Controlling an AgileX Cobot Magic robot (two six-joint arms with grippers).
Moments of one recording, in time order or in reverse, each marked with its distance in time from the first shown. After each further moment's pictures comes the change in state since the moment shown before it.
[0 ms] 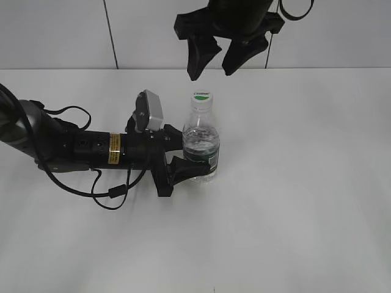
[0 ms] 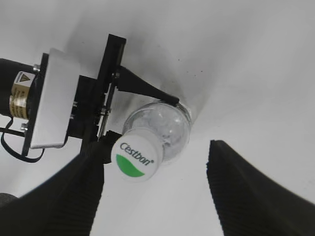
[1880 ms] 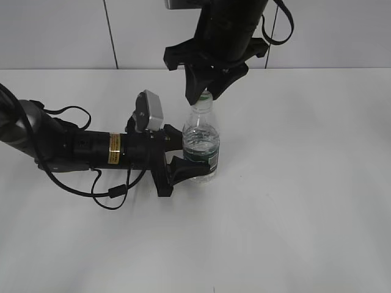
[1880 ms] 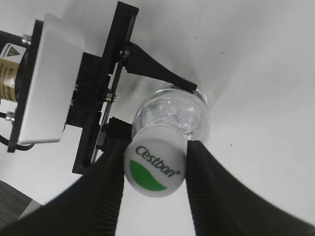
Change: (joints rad) left arm 0.000 0.000 -0.001 0.000 0.002 0.000; right arm 0.040 0.051 0.034 -0.003 -0.001 -0.010
